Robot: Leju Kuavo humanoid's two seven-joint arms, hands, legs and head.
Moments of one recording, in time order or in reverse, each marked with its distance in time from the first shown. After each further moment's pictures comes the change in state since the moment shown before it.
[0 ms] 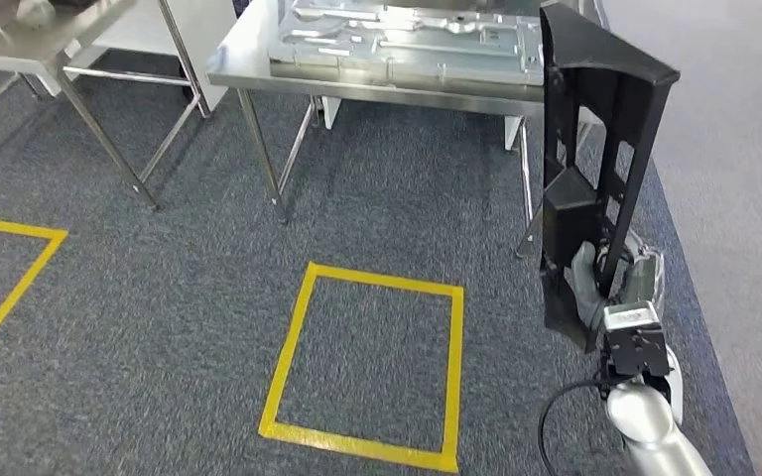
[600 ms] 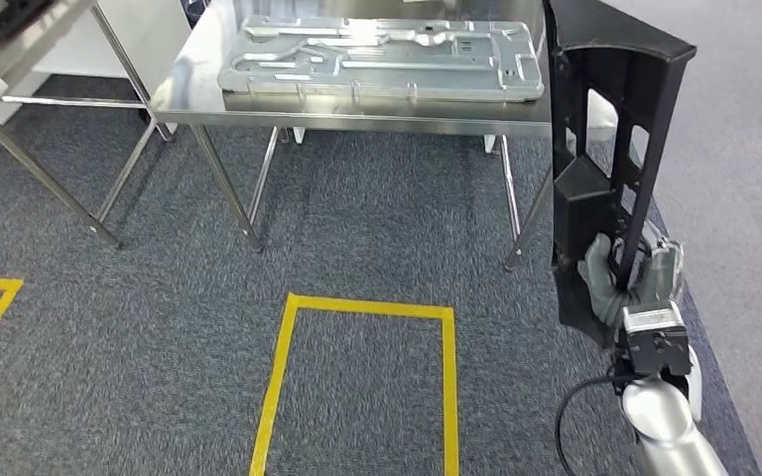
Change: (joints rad) left arm 0.007 0.042 0.020 0.008 0.008 0.013 0.009; right arm -0.016 -0.001 -0.045 -0.044 0.012 0.041 -0.023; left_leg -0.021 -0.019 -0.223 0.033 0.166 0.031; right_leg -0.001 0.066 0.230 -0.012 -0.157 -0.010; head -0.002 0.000
